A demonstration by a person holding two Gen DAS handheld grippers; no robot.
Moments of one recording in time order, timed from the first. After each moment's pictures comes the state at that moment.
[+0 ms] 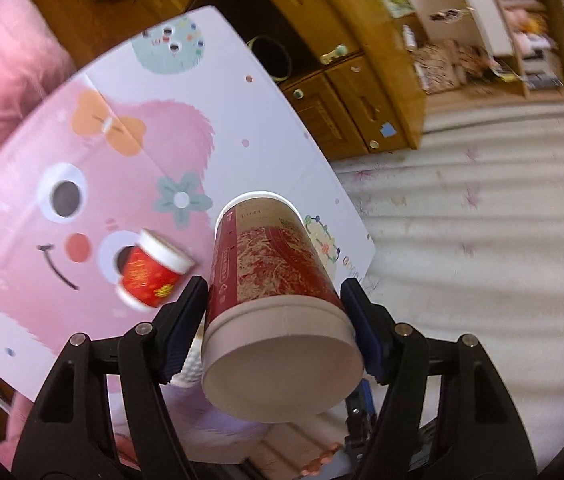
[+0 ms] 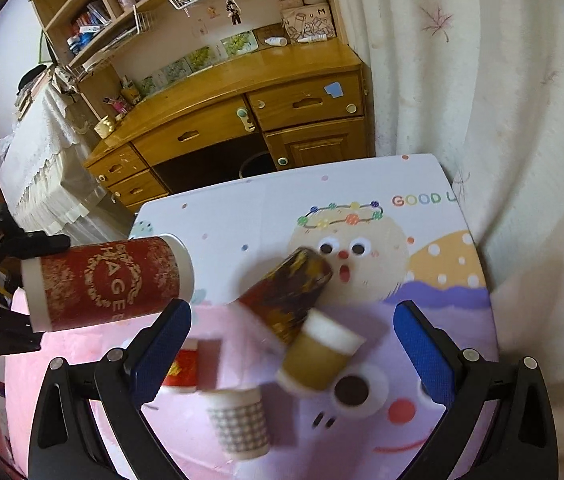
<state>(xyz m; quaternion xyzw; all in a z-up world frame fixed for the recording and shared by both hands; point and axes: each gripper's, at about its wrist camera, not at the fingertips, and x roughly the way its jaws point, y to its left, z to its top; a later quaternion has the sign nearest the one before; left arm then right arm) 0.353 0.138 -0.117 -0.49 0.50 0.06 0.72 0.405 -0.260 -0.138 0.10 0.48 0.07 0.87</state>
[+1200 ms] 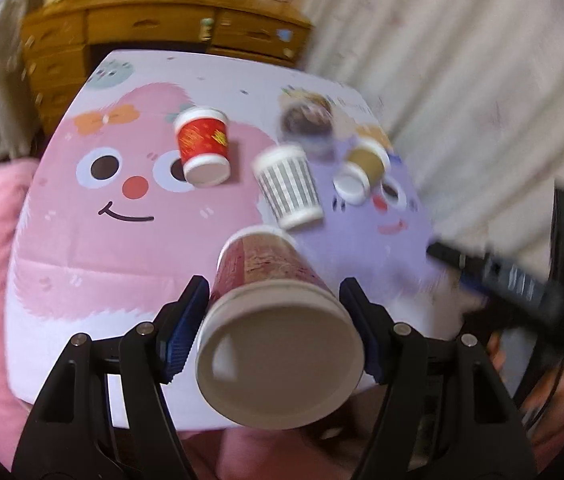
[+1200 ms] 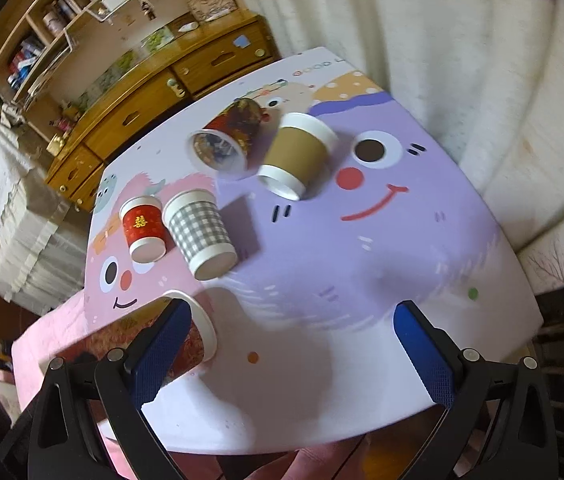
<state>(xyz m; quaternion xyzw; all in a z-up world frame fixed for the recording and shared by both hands) 0.099 0.031 -0.178 -0.11 0.49 -0.11 0.86 0.134 -0.274 -0.211 0.19 0.52 -0.07 0.83</state>
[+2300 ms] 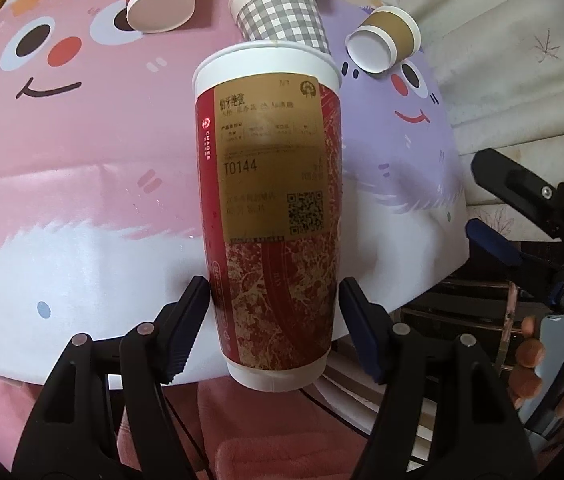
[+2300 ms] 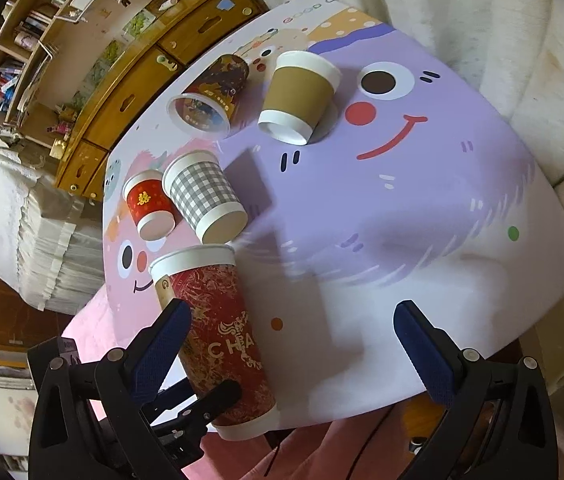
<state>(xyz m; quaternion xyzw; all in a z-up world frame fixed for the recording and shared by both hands) 0.136 0.004 -0.264 -0.15 0.67 -0.15 0.71 0.154 -0.270 -0.250 0.27 0.58 -0.04 0.77</state>
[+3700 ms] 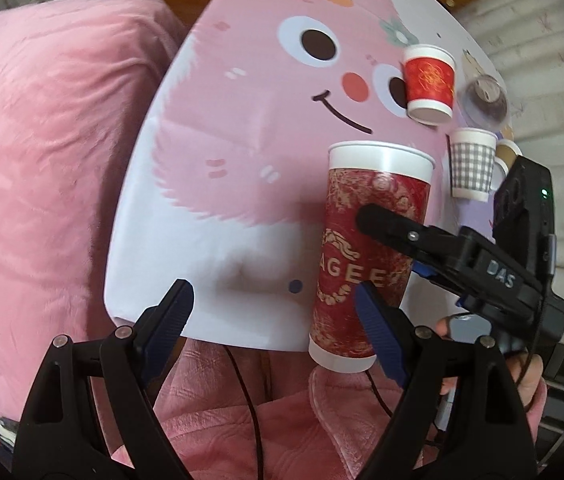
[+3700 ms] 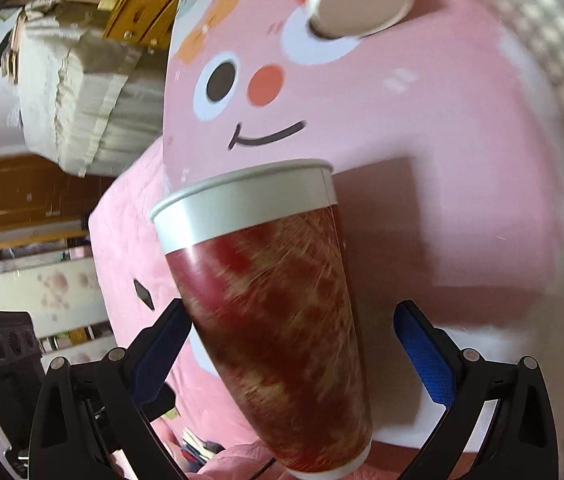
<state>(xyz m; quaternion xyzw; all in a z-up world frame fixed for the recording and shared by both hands) 0.104 0.223 -0.237 -0.25 0.68 0.04 0.69 0.227 -0.018 -0.350 0.22 0.72 0.19 0.63</state>
